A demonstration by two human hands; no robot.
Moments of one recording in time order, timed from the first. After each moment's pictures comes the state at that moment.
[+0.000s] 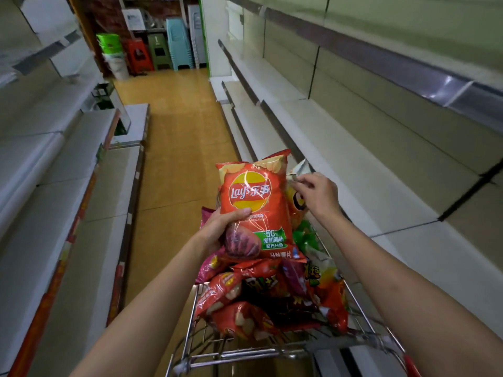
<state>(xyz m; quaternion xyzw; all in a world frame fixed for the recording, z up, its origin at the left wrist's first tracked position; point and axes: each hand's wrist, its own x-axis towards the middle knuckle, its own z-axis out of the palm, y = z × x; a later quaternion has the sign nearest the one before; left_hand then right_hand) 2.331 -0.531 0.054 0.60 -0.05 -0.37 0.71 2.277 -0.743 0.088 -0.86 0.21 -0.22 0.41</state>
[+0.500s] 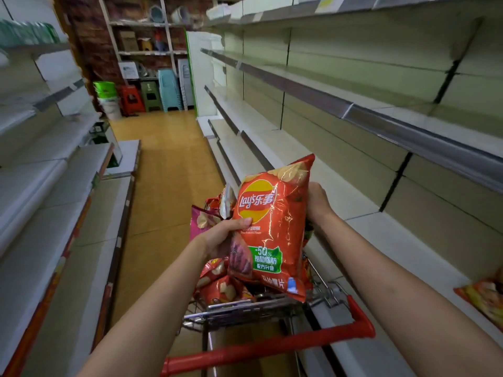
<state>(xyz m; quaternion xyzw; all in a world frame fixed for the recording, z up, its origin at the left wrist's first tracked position) 2.172 -0.516 0.126 0.55 -0.16 -0.48 0.66 2.118 -0.712 0.150 -0.82 0.23 -0.20 0.48</state>
